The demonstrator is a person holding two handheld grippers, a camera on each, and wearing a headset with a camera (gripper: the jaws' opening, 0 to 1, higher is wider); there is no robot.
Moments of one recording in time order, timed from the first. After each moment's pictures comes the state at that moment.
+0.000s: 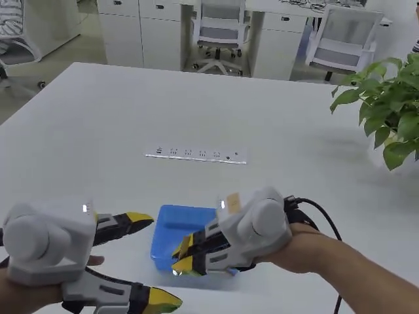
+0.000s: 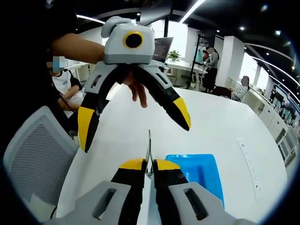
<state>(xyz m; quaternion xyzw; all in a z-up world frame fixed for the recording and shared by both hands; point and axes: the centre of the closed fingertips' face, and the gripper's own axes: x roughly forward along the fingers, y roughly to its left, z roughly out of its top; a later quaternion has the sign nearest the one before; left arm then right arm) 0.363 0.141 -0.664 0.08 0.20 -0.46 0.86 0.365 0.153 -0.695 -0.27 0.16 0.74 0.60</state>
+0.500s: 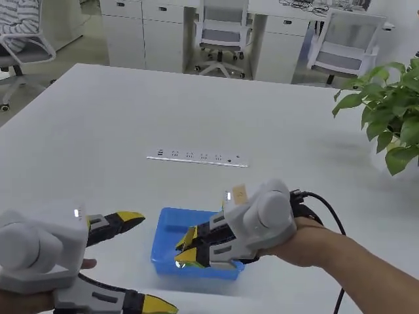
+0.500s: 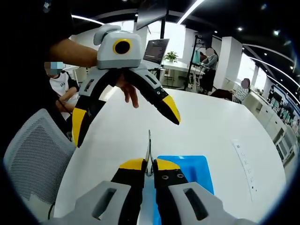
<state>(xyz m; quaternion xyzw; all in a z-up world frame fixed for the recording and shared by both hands) 0.366 0.155 -0.665 0.08 0.20 -0.44 0.87 0.382 0.155 -0.686 -0.26 0.16 0.73 0.61</state>
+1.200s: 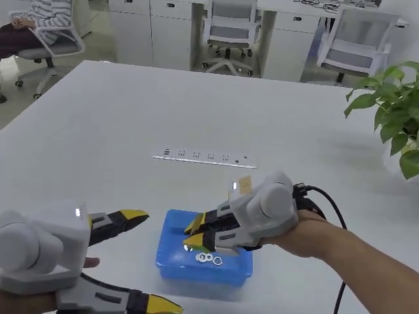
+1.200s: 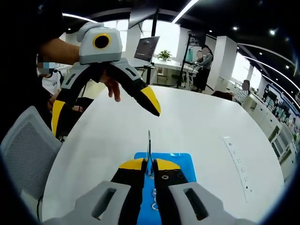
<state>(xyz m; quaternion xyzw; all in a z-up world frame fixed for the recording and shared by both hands) 0.378 0.159 -0.663 0.08 0.19 -0.43 0.88 0.425 0.163 -0.699 -0.27 0.16 0.71 0.63</state>
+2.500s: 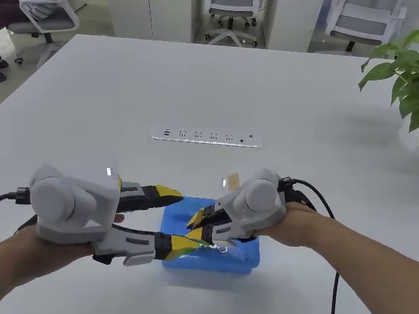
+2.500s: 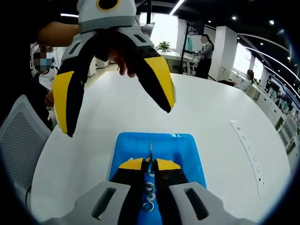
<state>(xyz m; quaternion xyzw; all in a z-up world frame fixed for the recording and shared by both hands) 0.433 0.137 -0.671 0.12 0.19 -0.47 0.85 0.448 0.168 -0.758 -0.28 0.19 0.71 0.62</state>
